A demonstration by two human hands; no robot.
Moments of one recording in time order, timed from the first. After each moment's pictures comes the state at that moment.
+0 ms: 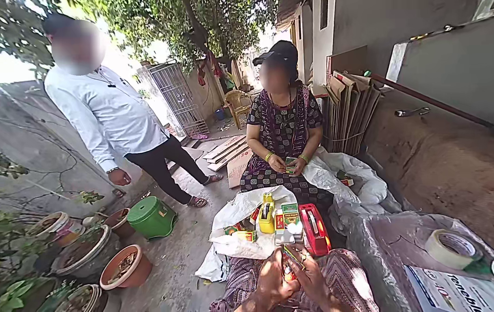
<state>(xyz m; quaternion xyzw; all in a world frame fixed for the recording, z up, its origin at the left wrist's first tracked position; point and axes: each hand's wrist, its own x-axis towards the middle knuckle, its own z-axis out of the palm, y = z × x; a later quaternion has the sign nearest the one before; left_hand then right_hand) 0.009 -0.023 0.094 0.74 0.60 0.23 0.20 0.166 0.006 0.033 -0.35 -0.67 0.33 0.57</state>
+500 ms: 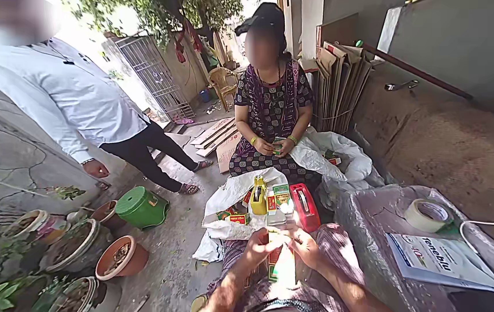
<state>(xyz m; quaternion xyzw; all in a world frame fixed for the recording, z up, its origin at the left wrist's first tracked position) -0.021 0.007 0.087 0.60 0.39 0.42 0.55 0.191 0.019 0.040 -0.30 -0.66 0.46 0.51</state>
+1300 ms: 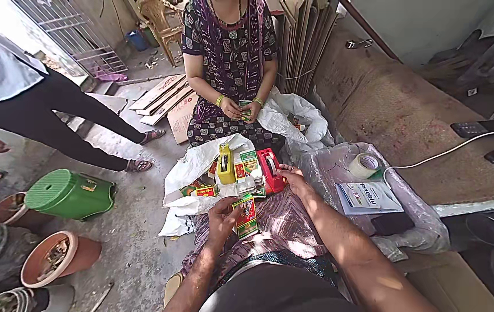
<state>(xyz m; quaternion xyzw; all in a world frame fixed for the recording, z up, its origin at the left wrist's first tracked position) -0.043 0.006 0.075 0.62 0.45 0.52 0.39 0.260 0.118 0.024 -0.58 -0.32 0.54 0.52</state>
